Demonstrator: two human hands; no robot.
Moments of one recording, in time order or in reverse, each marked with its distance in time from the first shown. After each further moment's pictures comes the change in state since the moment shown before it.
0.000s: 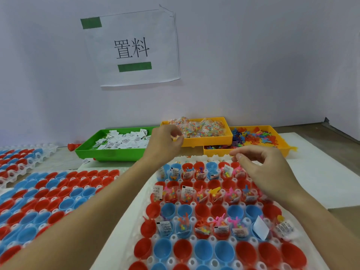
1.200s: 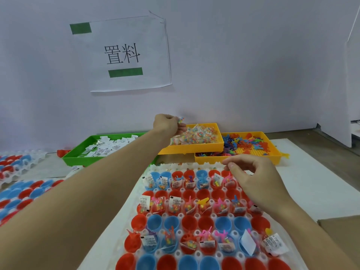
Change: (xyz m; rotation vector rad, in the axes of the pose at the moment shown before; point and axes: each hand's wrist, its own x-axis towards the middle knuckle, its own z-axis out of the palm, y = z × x) left_hand 0.083 0.026 0.030 -0.732 0.026 -0.503; right_hand 0.001 0.005 -0.003 0.008 0.007 0.047
